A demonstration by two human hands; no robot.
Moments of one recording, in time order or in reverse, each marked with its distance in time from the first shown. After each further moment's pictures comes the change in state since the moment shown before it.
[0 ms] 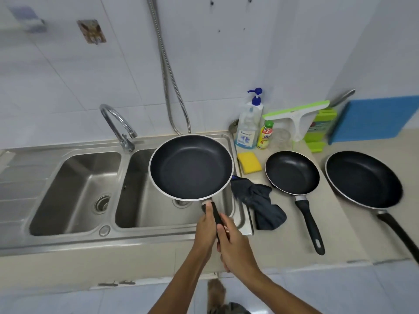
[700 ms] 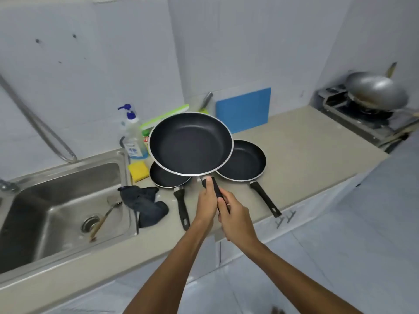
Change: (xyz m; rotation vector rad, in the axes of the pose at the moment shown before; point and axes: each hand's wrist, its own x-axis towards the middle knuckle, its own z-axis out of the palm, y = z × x) left_hand -0.116 0.002 0.361 0.106 -0.295 0.179; right_hand -0.107 0.139 -0.319 -0.045 0.482 -0.172
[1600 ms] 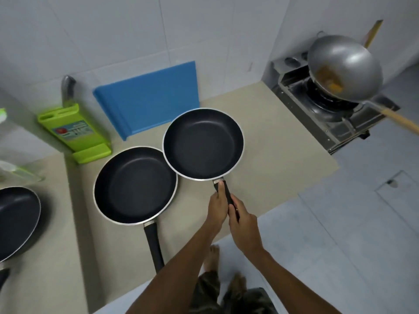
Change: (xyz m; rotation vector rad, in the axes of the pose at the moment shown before) left_hand 0.228 -0.016 0.461 0.139 -0.168 -0.162; right_hand 0.252 0.305 -0.309 -0.125 0.057 0.212
